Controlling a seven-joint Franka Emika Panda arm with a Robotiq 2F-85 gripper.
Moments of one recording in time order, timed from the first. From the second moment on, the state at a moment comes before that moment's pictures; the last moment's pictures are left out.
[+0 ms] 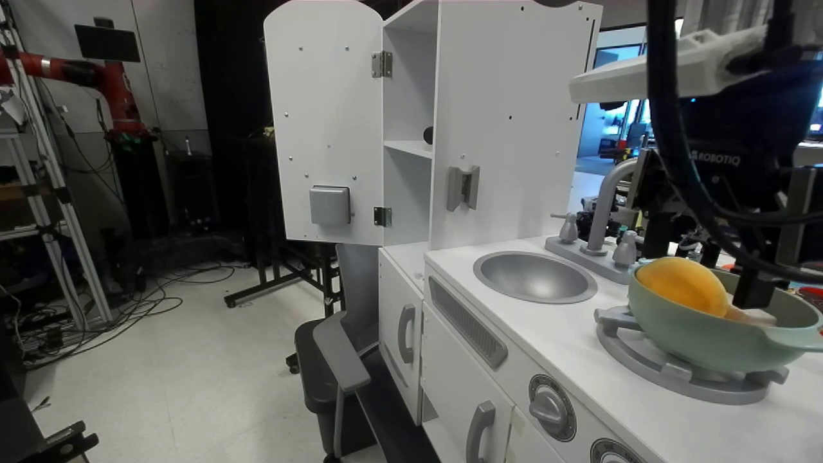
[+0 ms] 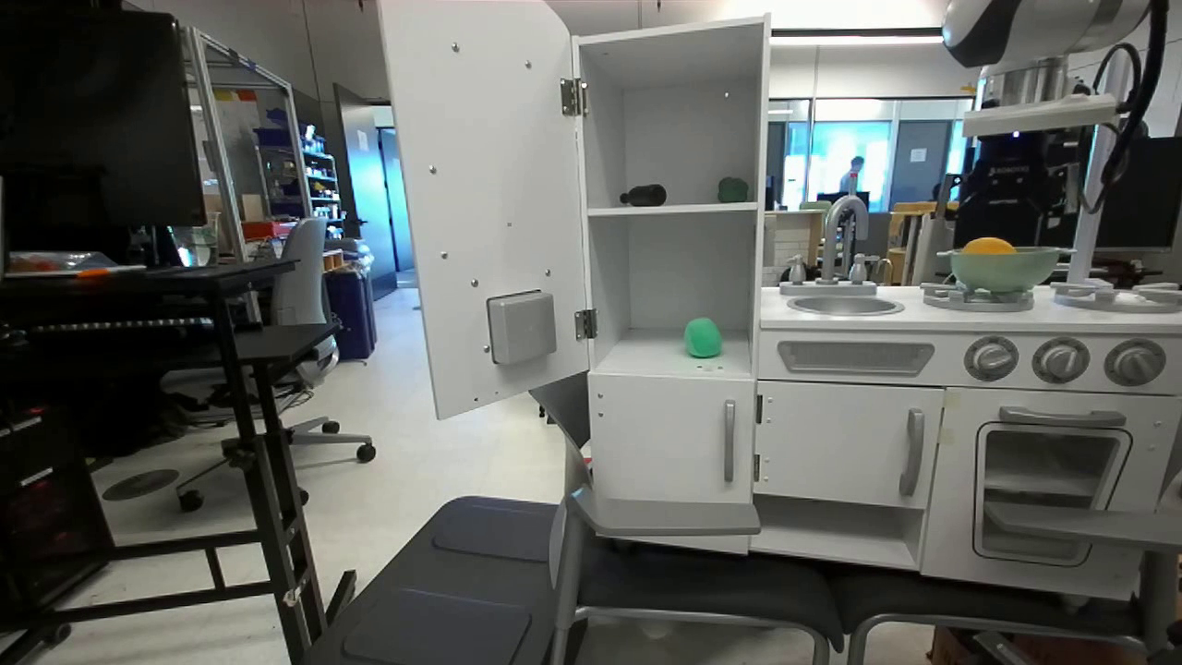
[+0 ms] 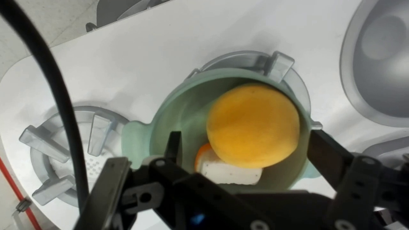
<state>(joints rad) -0.28 0.79 -0.20 -1.17 0.08 1.98 0.42</state>
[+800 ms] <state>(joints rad) -0.28 0.80 -0.20 -1.16 0.08 1.97 0.42</state>
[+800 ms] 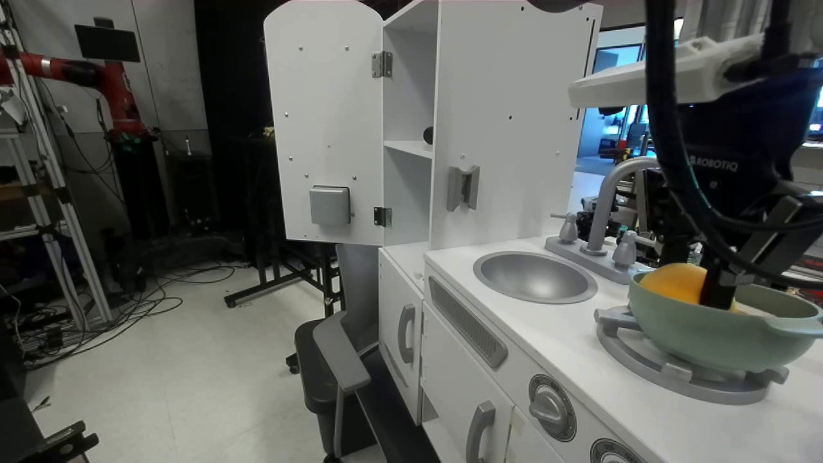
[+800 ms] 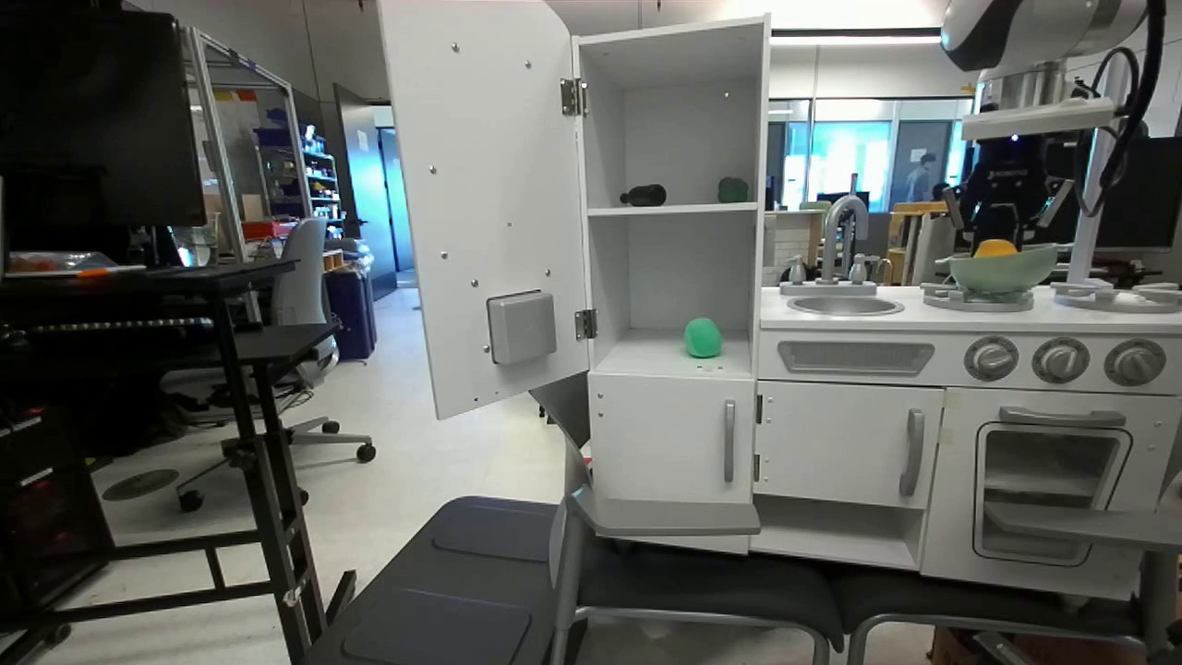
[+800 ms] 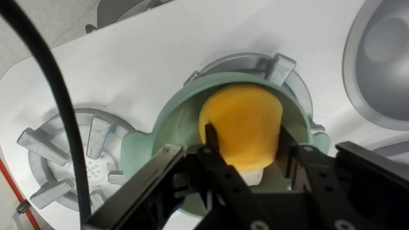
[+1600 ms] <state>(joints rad) -0.27 0.75 -0.20 -1.14 0.08 1.95 0.42</state>
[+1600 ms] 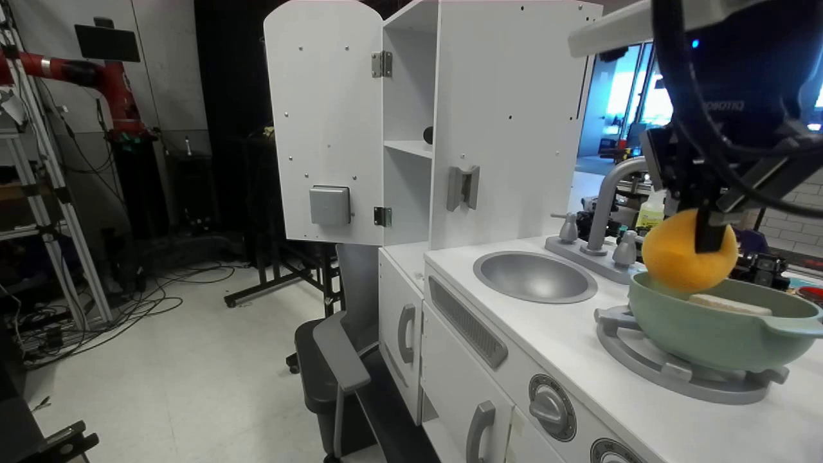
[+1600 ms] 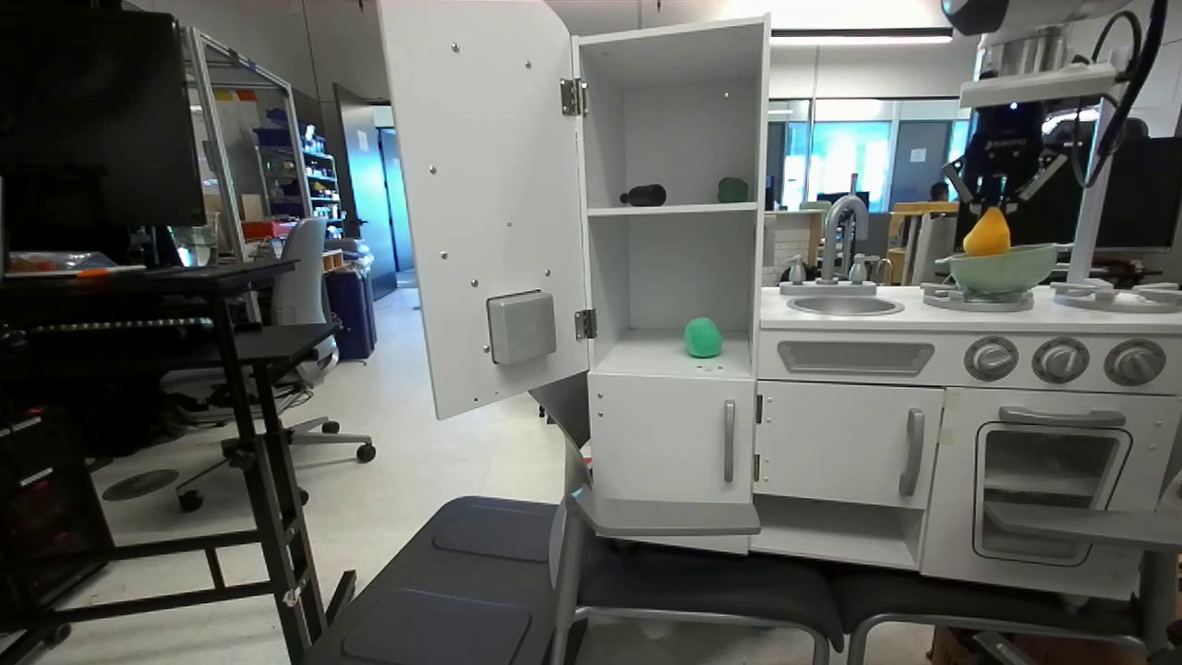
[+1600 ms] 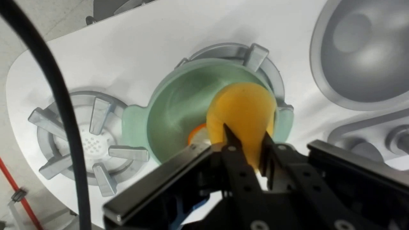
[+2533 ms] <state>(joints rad) 0.00 0.25 -0.06 -1.65 -0.05 1.84 0.16</state>
